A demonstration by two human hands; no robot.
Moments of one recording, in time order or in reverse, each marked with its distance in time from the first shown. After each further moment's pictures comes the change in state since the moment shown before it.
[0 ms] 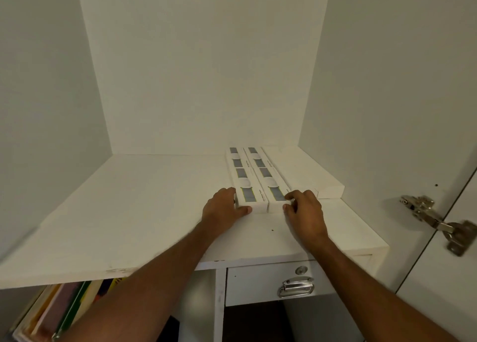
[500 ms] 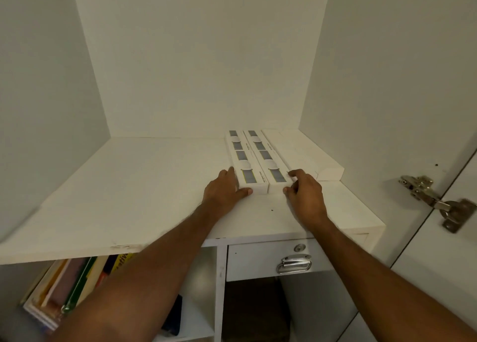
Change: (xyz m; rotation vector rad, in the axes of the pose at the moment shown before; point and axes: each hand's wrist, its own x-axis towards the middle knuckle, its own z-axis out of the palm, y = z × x) left_hand 0.004 -0.003 0.008 0.077 -0.005 0.032; right_hand 0.001 0.005 0.003 0.044 0.004 0.033
